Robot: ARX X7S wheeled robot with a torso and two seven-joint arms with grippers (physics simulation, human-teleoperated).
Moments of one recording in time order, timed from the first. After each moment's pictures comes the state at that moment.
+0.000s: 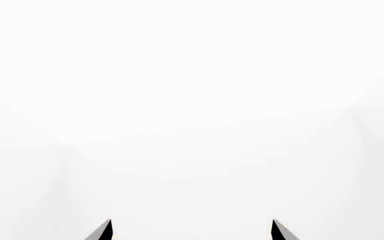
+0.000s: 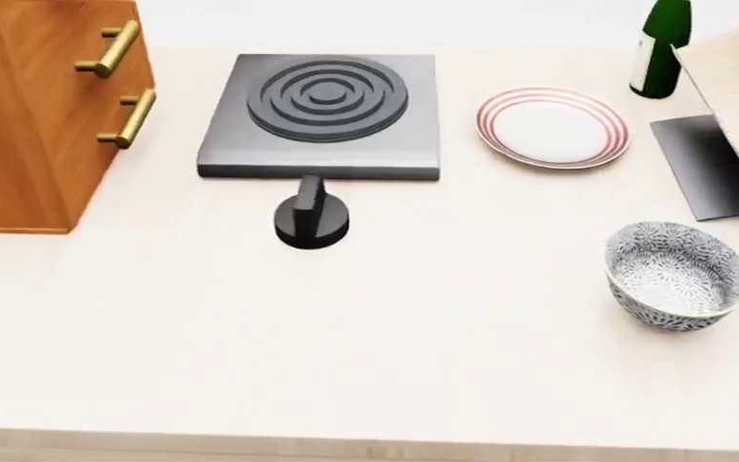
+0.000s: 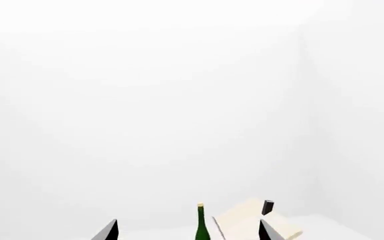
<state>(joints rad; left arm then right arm) -0.36 -1.57 0.09 1.05 -1.00 0.16 -1.08 0.69 0.88 1.04 -0.58 1.14 1.38 -0.01</state>
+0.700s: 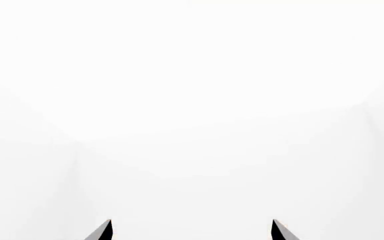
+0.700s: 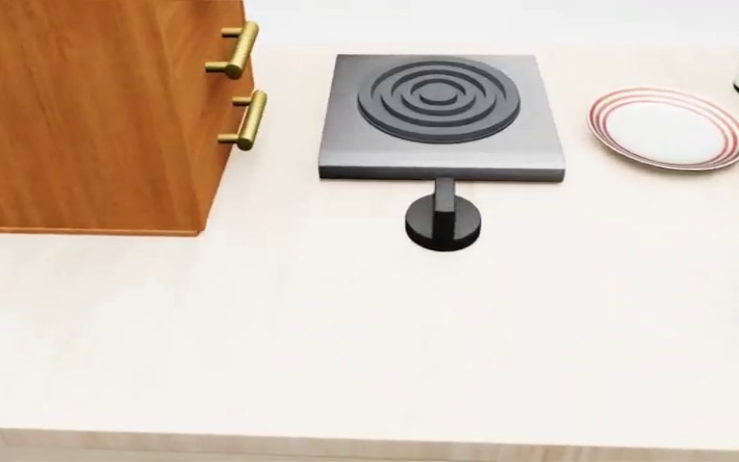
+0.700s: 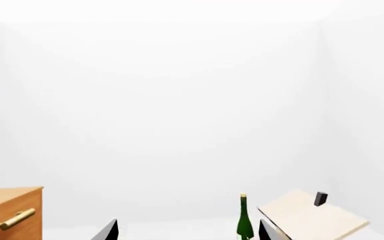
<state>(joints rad) -0.34 -1.57 0.10 1.05 -0.98 0.17 -1.09 0.62 0.87 1.03 -0.59 1.13 1.34 -0.03</state>
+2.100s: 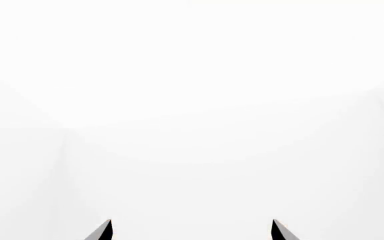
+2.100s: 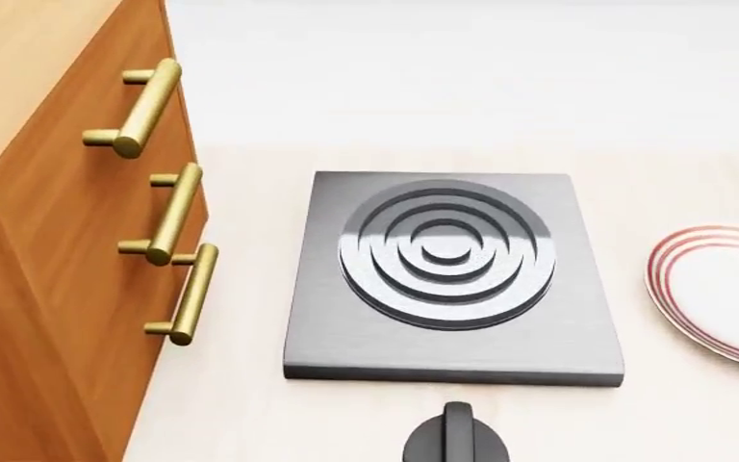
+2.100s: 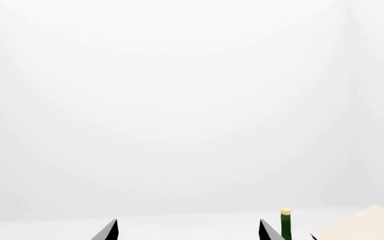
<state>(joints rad) -0.29 -1.57 0.09 1.05 -0.96 0.19 -1.10 0.53 0.88 1.06 -0.58 1.18 1.33 -0.04</state>
